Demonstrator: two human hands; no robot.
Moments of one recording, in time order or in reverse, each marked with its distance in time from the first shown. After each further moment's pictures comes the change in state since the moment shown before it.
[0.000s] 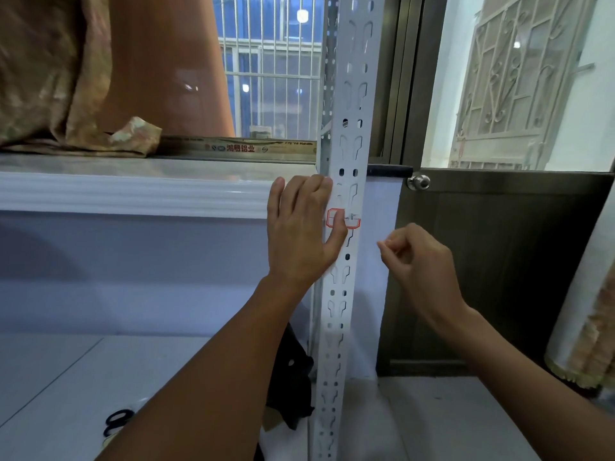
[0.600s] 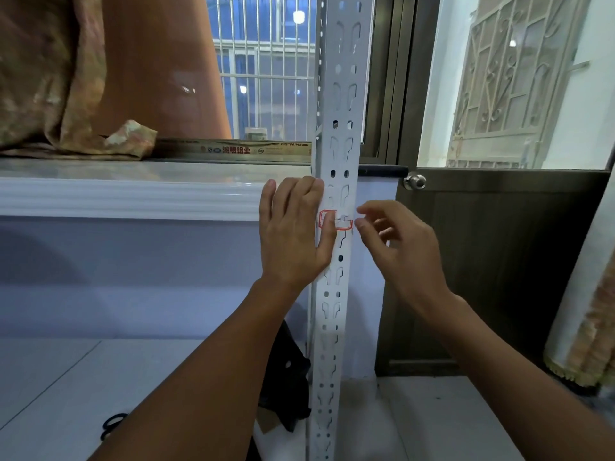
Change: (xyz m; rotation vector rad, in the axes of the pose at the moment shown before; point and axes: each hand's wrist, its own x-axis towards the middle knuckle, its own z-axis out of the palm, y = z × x) left_hand 0.000 0.001 -0.001 0.008 -0.034 0.001; right_hand 0.020 -0.036 -0.004 0.148 0.027 -0.081
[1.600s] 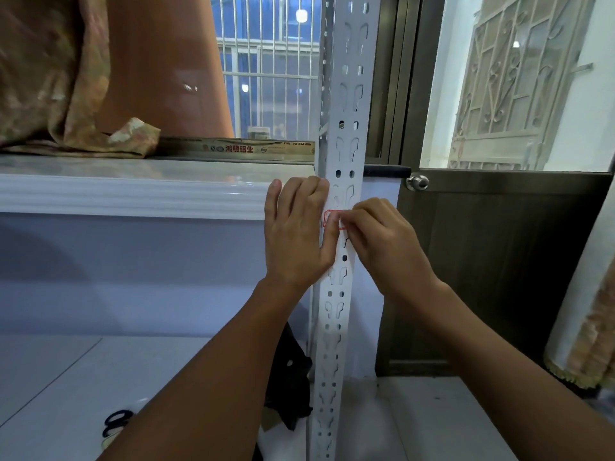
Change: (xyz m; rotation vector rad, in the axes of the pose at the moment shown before) left_hand -0.001 0.000 0.000 0.019 0.020 0.008; right_hand 0.010 -0.003 0.017 -0.360 -0.001 -0.388
